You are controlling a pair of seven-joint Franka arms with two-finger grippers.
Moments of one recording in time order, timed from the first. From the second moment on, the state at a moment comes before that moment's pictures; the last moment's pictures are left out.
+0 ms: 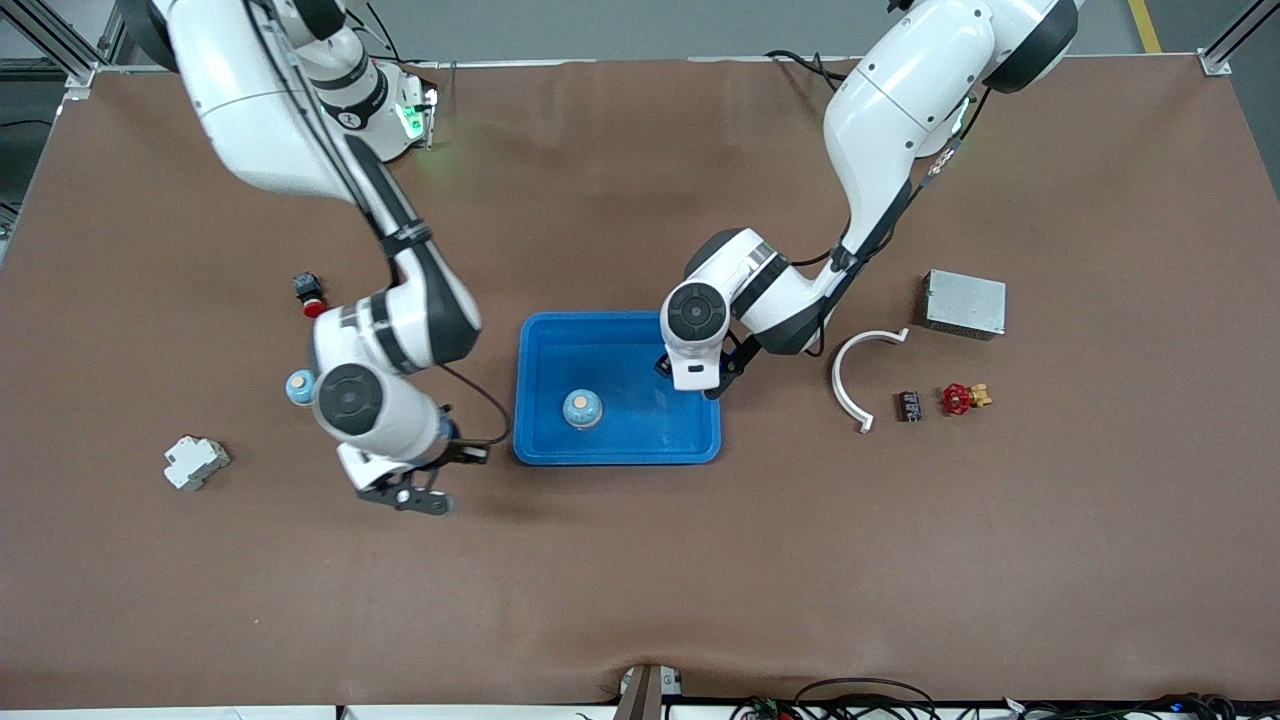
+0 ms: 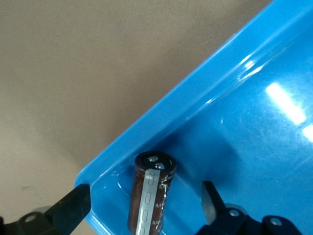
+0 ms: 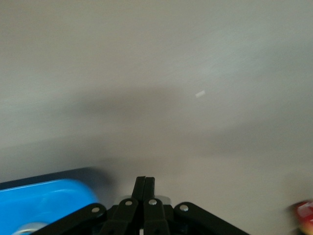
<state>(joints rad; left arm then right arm) -0.46 0.80 -0.34 -1.57 0.10 2.13 -1.63 0.30 0.70 0.00 -1.47 0.04 2.14 0.44</state>
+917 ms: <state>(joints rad) -0.48 0.82 -0.31 -1.56 0.10 2.22 -1.63 0.05 0.70 0.01 -1.50 0.10 2.16 -0.06</state>
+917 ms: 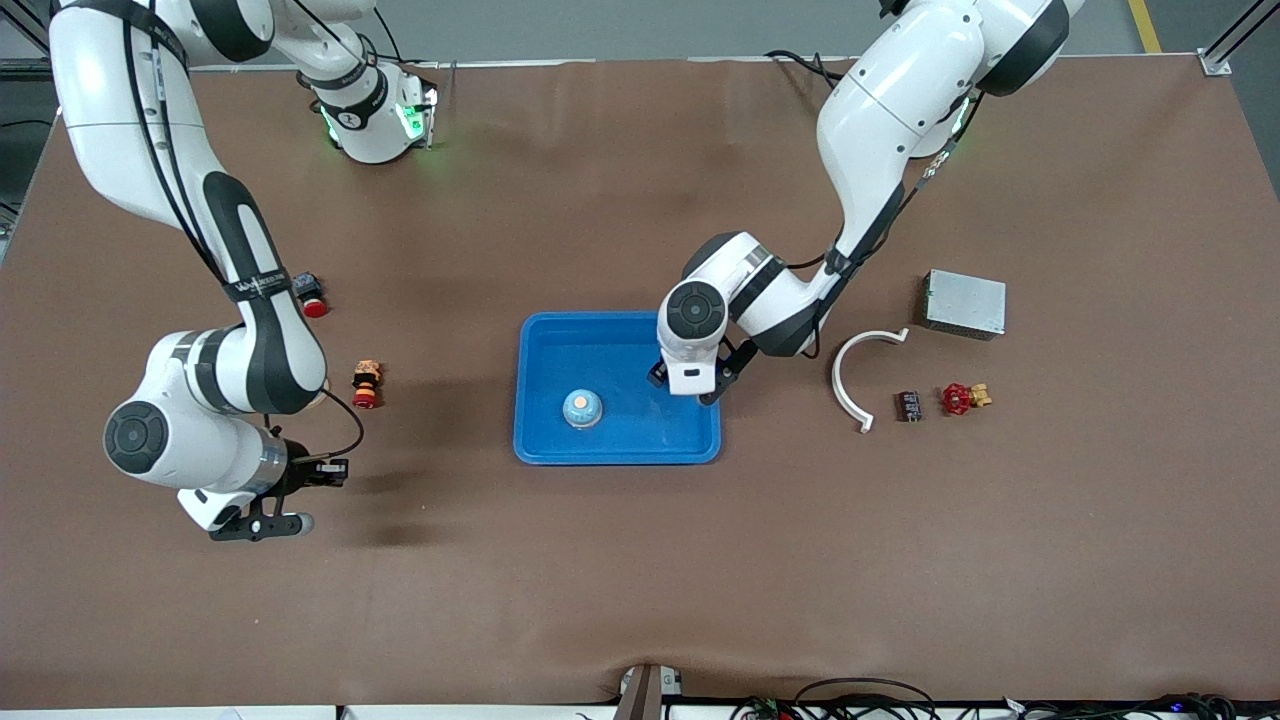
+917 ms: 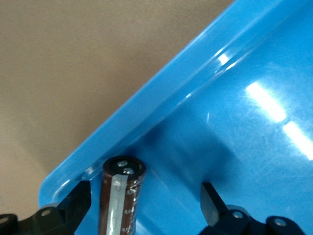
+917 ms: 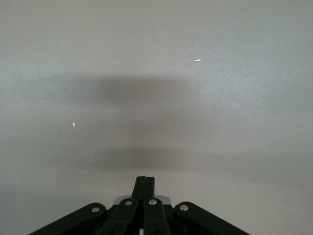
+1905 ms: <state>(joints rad) -0.50 0.82 -0.28 -1.53 0.12 2.22 -1.63 0.49 0.65 0.03 -1.53 0.12 2.18 0.74</state>
